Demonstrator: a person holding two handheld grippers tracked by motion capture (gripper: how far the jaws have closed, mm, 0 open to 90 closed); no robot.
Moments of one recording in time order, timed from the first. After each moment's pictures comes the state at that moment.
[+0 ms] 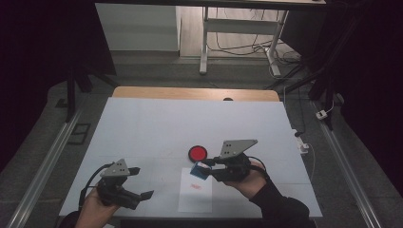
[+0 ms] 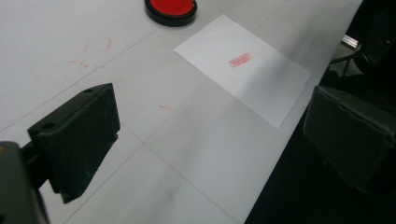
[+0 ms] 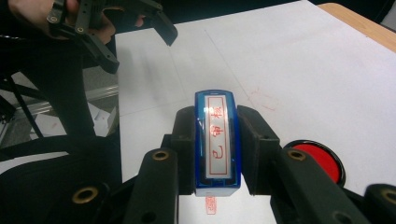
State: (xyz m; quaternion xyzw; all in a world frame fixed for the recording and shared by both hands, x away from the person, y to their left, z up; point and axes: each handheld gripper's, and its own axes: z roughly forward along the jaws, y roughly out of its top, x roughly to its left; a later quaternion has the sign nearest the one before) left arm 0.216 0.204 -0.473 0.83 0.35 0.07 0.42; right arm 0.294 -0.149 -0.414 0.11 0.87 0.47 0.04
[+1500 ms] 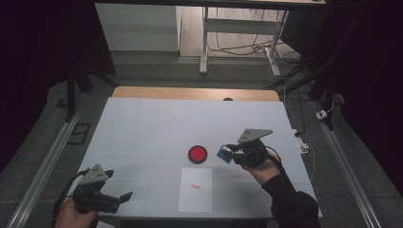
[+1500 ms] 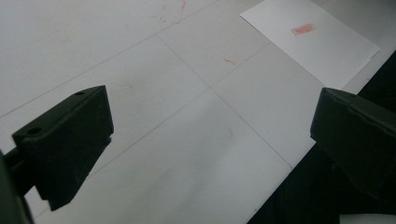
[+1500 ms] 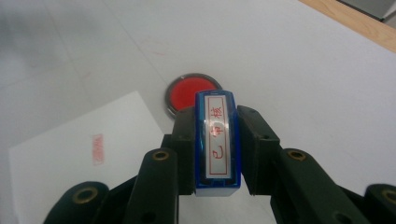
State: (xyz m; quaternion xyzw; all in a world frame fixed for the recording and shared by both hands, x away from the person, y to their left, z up) left arm 0.194 0.249 -0.477 0.82 0.42 0.12 0.38; right arm 0.347 -0.203 -0.439 0.23 0.87 0.41 0.13
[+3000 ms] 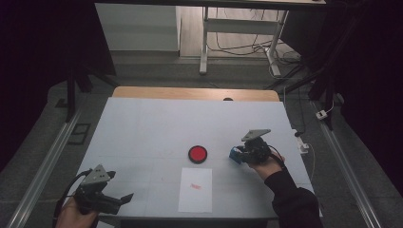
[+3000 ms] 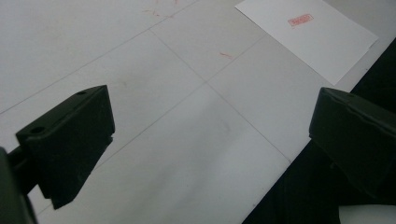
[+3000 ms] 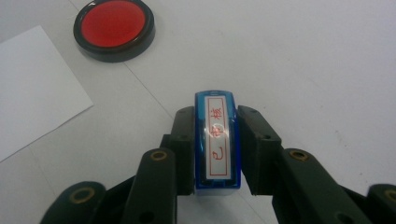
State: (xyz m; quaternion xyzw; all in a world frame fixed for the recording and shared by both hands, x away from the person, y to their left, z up) left arm 0.195 0.245 -0.478 0.83 0.41 0.12 0.37; right arm 0.380 -0.228 -0.481 0.29 0.89 0.32 0.14
